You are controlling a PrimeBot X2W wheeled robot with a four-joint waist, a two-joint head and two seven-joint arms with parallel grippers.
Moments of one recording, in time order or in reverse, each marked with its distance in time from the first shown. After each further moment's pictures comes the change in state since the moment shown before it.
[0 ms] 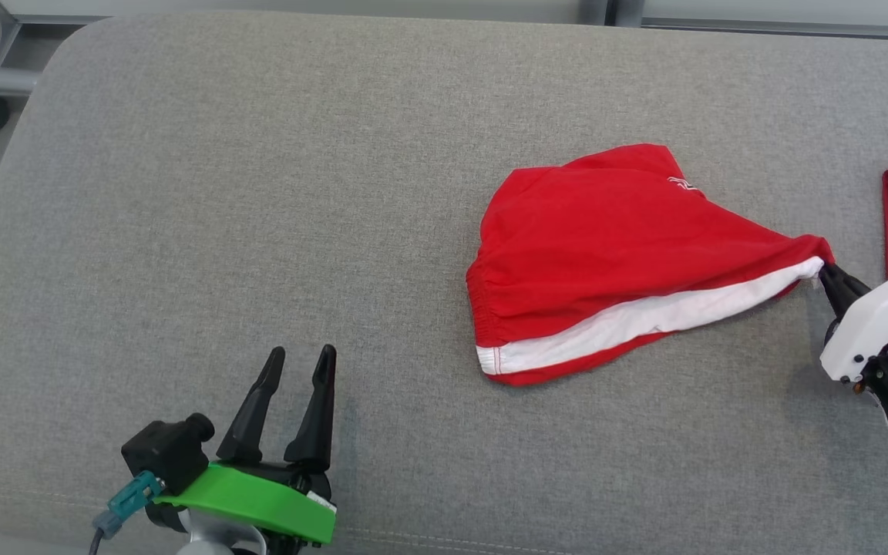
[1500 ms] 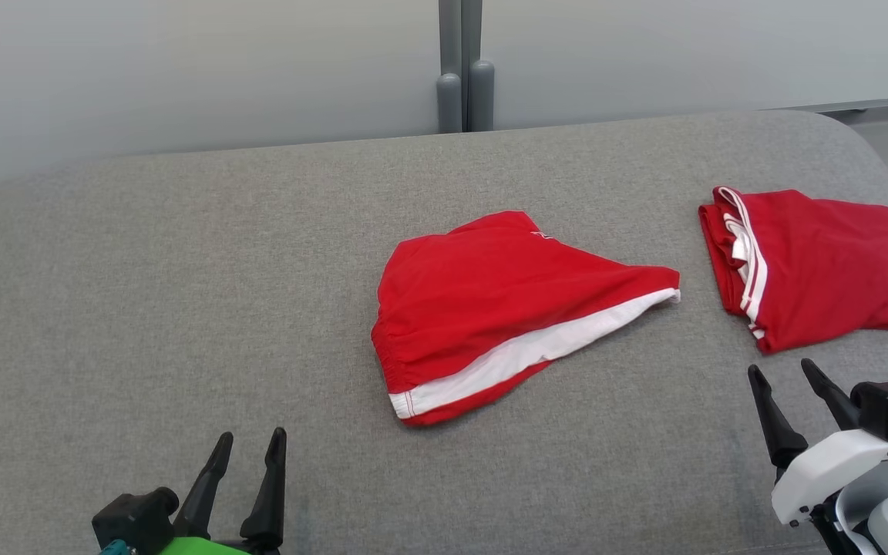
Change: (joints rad) left arm 0.141 0.077 0.045 0.044 0.050 0.042 0.000; right arm 0.277 0.067 0.069 -0.091 -0.229 -0.030 -0.380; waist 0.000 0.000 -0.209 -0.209
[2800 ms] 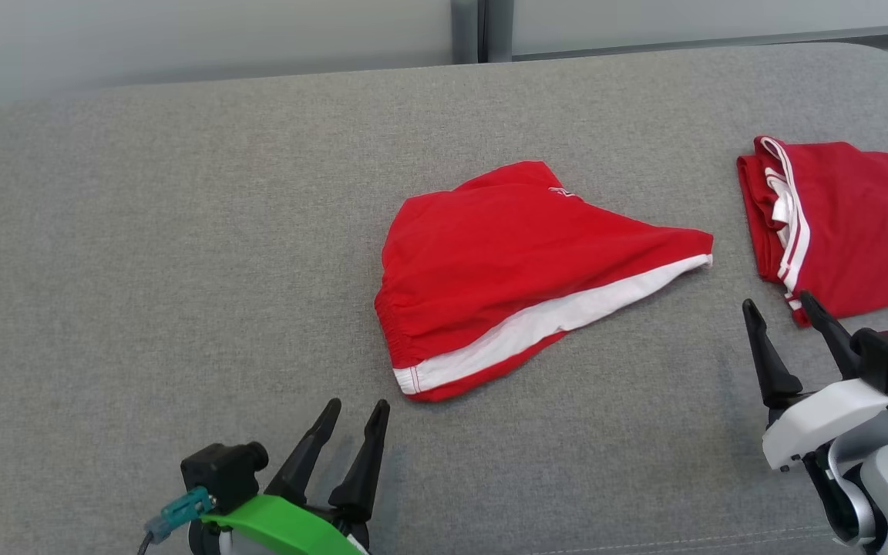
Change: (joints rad) left arm -0.060 -0.071 -0.112 -0.060 -0.071 -0.047 0.115; right arm -0.062 0.008 -0.040 -0.078 -0.072 -0.014 -0.009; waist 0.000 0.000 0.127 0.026
